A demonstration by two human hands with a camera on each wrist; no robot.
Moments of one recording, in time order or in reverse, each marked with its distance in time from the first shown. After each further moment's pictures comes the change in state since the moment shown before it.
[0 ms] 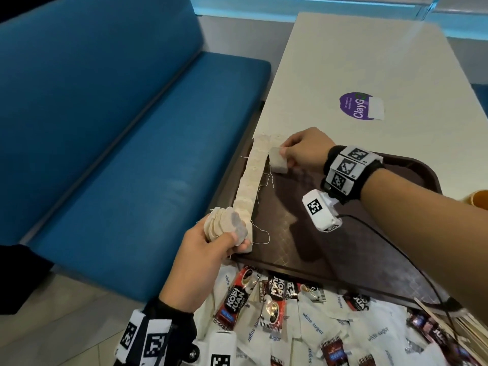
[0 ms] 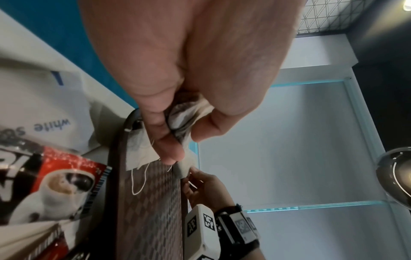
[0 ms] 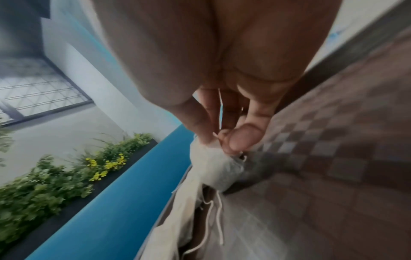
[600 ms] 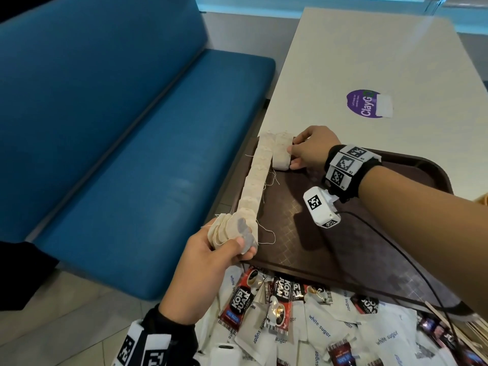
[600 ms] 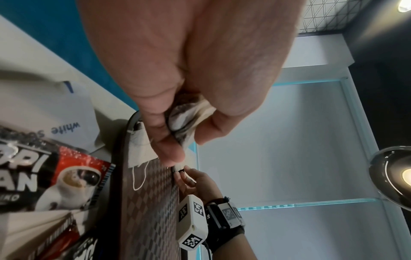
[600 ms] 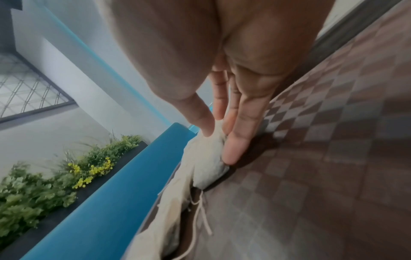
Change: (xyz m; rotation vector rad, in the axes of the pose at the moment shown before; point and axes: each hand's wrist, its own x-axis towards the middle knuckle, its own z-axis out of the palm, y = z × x) left_hand -0.011 0.000 -0.004 0.036 -0.032 -0.008; right_hand 0.011 0.002 0.005 0.144 0.091 0.122
